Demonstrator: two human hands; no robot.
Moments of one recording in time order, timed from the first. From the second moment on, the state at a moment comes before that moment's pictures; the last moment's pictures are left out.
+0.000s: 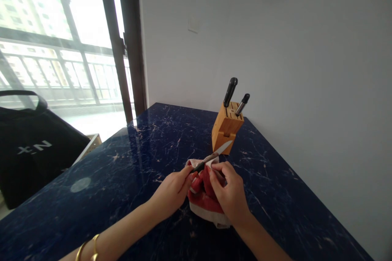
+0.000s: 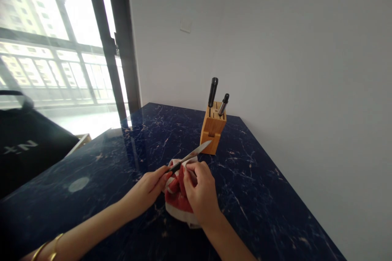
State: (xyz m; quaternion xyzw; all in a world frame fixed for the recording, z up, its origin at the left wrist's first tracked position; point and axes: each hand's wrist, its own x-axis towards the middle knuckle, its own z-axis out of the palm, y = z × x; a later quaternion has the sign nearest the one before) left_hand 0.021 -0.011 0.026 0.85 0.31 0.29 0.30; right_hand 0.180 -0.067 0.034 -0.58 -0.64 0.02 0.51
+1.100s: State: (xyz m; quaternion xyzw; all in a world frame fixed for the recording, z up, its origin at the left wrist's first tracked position) left_hand 0.023 -0.012 0.027 0.82 0.31 0.34 0.34; right_hand 0.182 -0.065 0.035 -0.58 -0.64 0.03 0.50
